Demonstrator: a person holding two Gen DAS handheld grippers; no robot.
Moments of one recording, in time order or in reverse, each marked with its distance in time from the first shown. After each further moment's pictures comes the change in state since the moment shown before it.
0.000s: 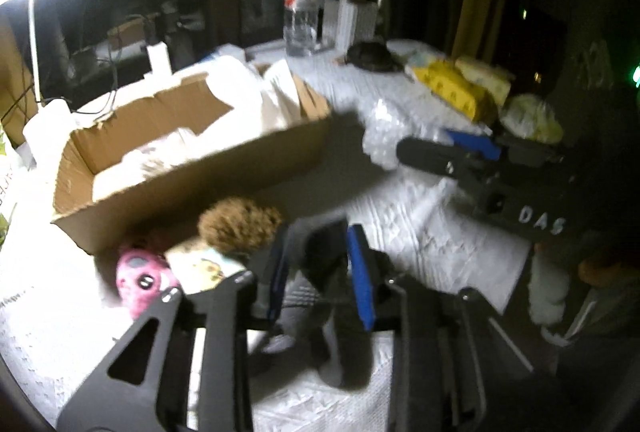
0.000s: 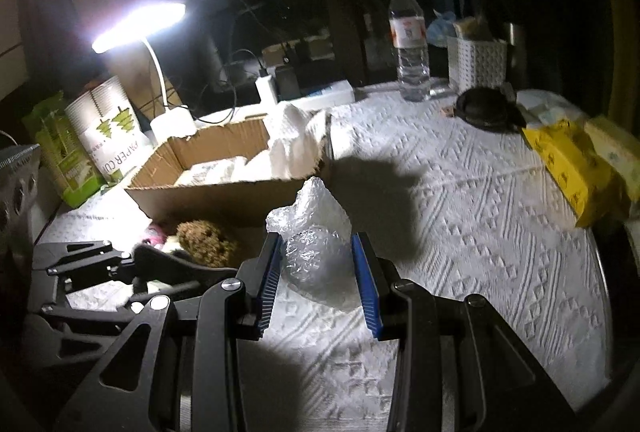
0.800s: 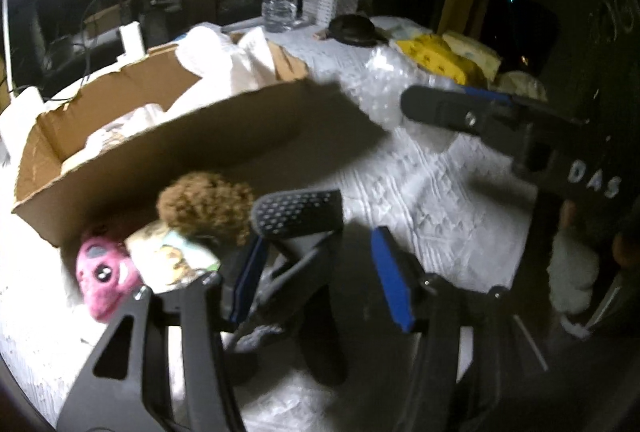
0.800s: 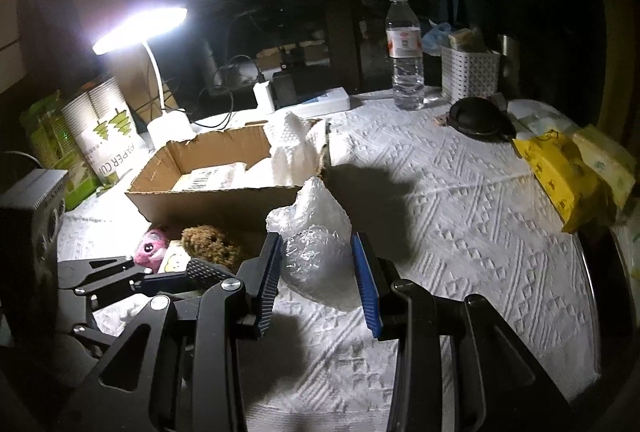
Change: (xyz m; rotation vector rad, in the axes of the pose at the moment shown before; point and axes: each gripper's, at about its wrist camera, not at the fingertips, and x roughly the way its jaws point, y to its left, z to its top) left arm 0.038 -0.011 -0.016 0.048 0.091 -0.050; right arm -0.009 0.000 -0.002 0.012 -0.006 -0.043
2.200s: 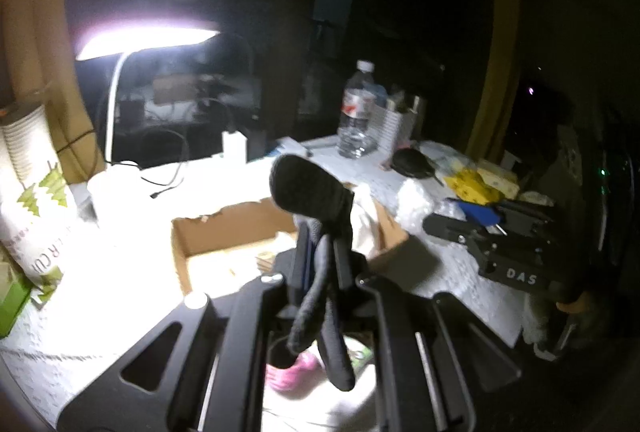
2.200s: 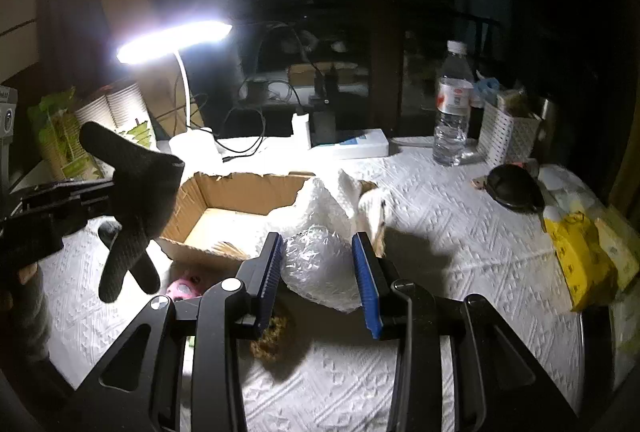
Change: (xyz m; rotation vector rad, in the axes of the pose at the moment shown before) left arm -0.134 0.108 0.044 -0.116 -0.349 0.075; right arm 0.019 0.066 0.065 -0.147 -0.038 0.020
